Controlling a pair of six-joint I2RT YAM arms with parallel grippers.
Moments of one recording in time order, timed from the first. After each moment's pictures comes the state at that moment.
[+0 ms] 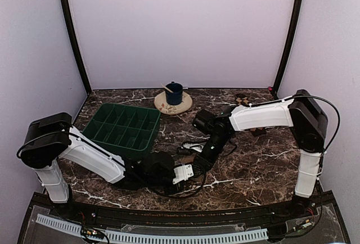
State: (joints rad) left arm -1.23 1.80 0.76 0.37 -0.08 0.28; right arm 0.89 1.94 1.32 -0.81 -0.63 -0.13
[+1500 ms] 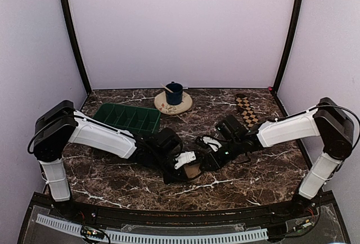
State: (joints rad) left arm -1.05 1.88 1.05 -0.15 0.32 0.18; right arm 0.83 1.69 0.86 -0.22 -0.45 0.19
